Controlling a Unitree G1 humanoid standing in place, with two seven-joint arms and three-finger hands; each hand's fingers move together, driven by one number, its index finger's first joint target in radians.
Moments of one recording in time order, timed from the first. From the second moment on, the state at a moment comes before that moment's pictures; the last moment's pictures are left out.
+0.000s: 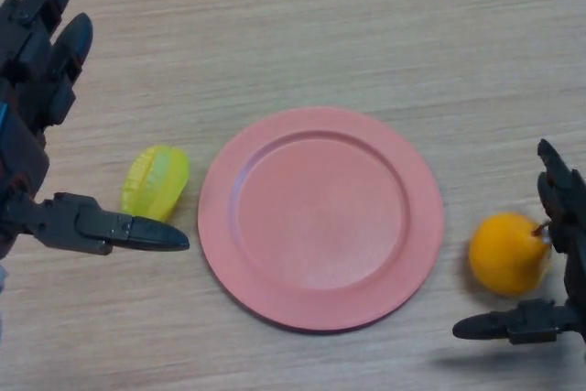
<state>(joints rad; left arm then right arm) -0.04 0.29 0.26 -0.68 -0.26 0.40 -0.17 0.02 -0.22 -0.06 0.26 -0.13 -0.40 -0.03</state>
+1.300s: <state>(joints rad) 0.00 0.29 0.31 -0.70 -0.26 0.40 -0.16 -0.11 -0.18 0.14 -0.08 -0.08 0.08 -0.02</state>
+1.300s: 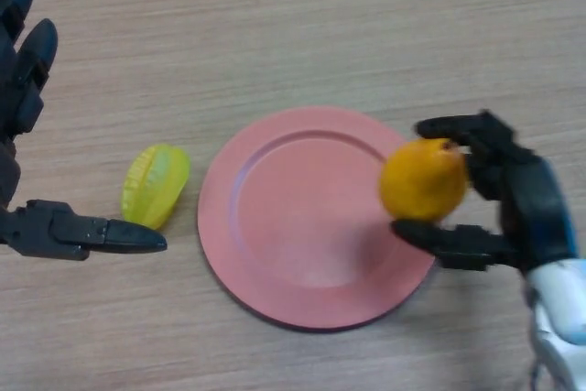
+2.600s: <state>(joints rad) 0.01 0.29 0.36 -0.64 -0.29 0.37 -0.17 -0.29 -0.19 0.44 0.22 -0.09 0.05 -0.15</state>
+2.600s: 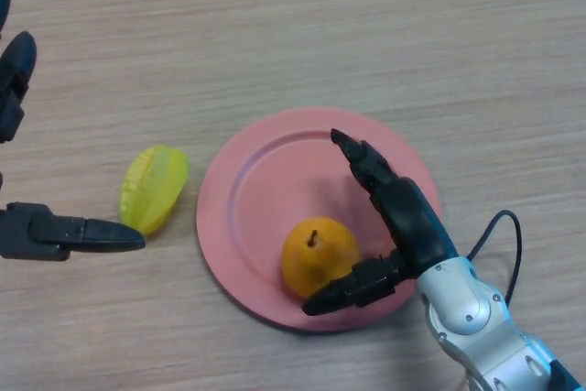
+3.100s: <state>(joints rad) -0.01 0.29 0.37 -0.62 -0.28 0.37 -0.17 -0.17 -0.19 0.16 -0.29 -0.06 0.29 0.06</state>
